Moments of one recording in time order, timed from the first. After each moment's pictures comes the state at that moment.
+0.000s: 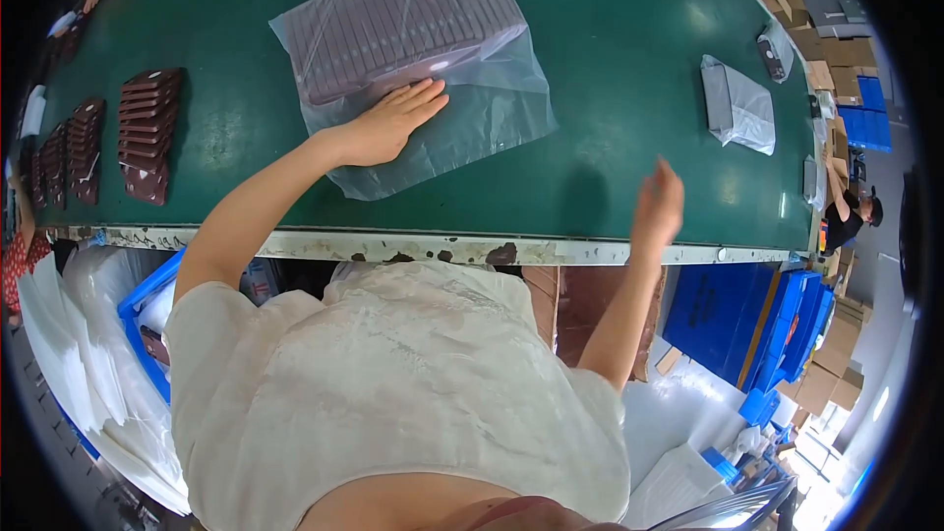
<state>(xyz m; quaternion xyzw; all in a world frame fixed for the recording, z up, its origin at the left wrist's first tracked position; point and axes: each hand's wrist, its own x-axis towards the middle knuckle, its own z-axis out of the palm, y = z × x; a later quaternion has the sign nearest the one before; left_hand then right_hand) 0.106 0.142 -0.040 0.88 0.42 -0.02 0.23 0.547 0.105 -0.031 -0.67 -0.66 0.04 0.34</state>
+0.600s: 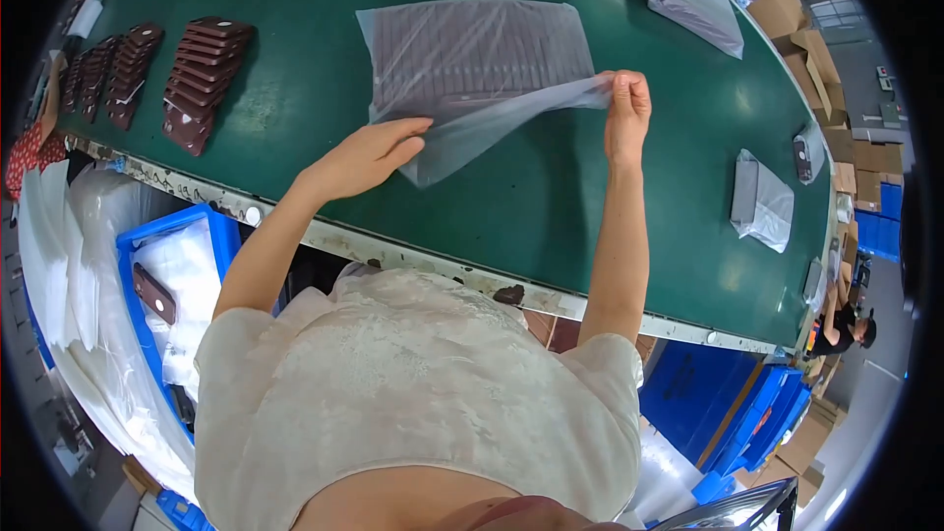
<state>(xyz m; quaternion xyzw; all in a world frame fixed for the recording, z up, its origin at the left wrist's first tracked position) 0.063 0.077 0.013 0.65 0.60 0.21 0.41 0.379 0.300 -0.054 -0.23 -0.55 0.58 0.56</state>
